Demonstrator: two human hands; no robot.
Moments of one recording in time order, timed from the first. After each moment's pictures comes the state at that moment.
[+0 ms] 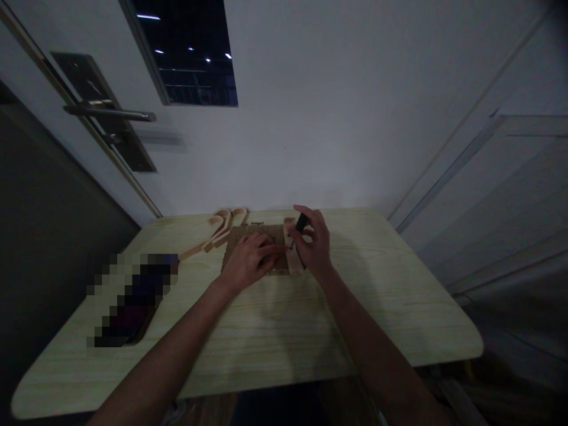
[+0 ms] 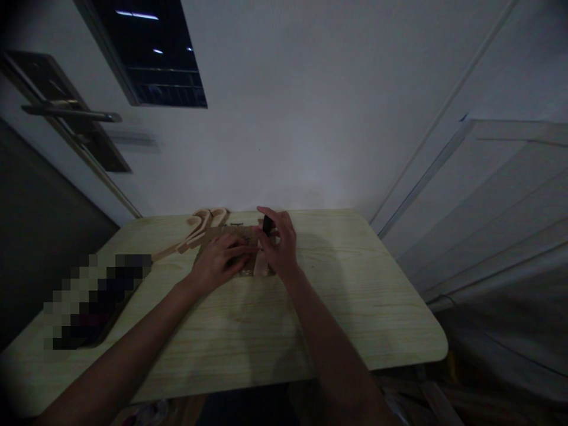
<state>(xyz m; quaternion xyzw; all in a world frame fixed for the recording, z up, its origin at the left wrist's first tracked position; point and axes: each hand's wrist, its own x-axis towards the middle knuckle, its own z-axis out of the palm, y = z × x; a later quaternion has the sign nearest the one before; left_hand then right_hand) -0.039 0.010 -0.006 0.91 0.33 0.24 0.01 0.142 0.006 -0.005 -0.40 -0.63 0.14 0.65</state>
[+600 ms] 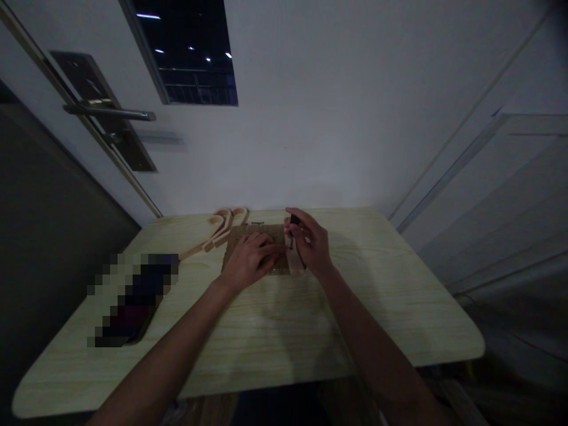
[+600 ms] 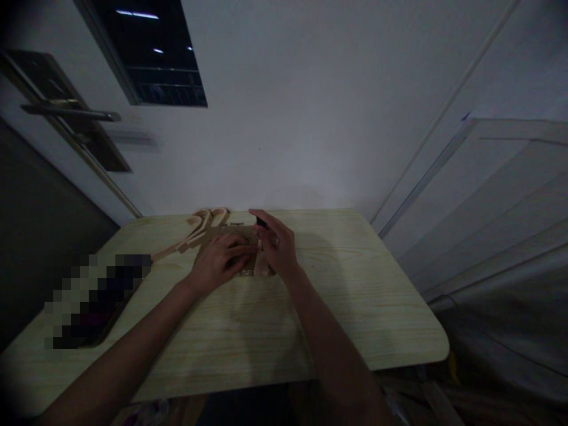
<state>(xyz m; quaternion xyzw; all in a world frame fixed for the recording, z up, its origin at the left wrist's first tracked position) -0.039 0.009 -0.005 0.91 0.33 0.23 0.00 0.144 0.005 -0.006 -0.36 -0.66 0.20 0.63</state>
